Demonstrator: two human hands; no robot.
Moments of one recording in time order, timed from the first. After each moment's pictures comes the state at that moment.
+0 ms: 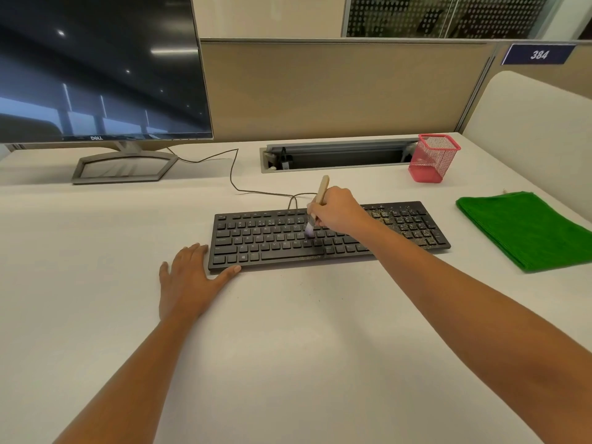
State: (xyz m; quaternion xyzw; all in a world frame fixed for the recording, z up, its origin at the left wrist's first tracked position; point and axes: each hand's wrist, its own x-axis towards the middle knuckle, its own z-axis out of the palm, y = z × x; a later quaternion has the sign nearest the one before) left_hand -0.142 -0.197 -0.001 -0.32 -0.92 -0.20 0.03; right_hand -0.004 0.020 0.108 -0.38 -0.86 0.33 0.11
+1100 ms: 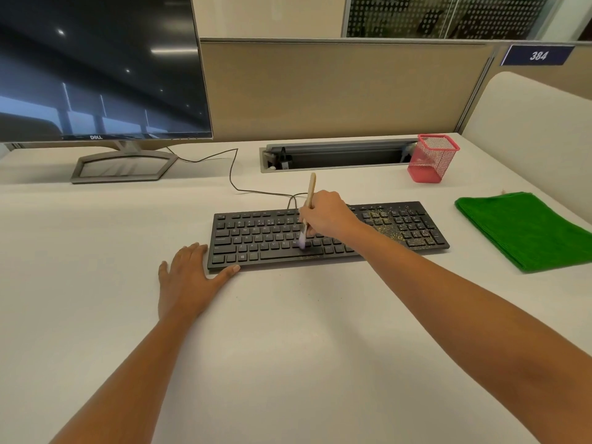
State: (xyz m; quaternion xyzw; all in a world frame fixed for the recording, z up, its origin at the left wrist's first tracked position) left_hand -0.139 -0.197 0.003 -0.32 -0.92 -0.21 0.02; right_hand -0.009 0.006 0.106 -0.35 -0.87 0.35 0.09
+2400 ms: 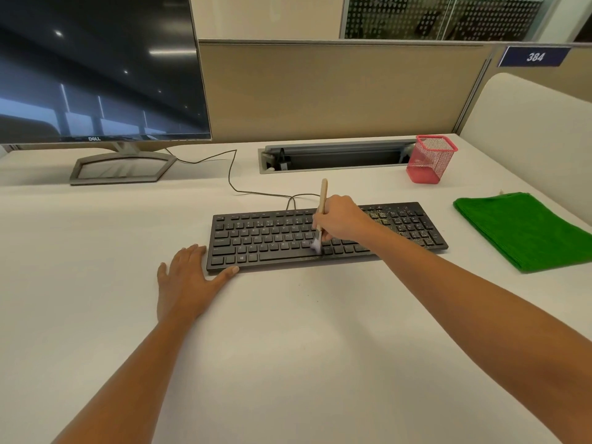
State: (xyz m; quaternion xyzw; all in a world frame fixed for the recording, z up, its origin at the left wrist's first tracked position) left_hand -0.137 -0.196 0.005 -0.32 -0.92 -0.21 0.02; right_hand 0.007 0.023 0.102 -0.36 -0.87 0.34 0.07
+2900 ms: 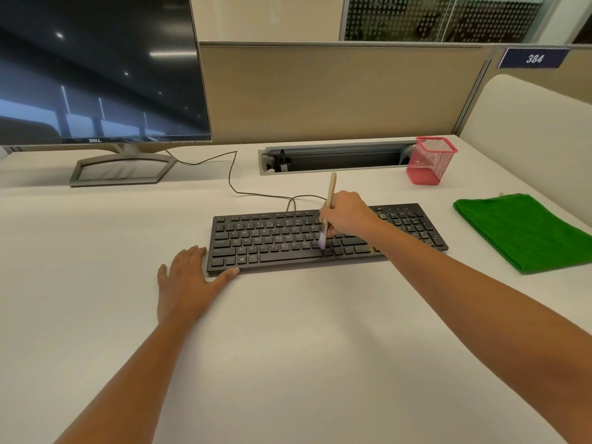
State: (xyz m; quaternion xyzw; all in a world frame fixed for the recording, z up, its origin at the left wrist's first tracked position) left_hand -0.137 -0.196 0.004 -0.32 -0.92 -0.21 0.02; right_hand 0.009 0.032 0.106 -0.38 -0.86 0.33 0.09
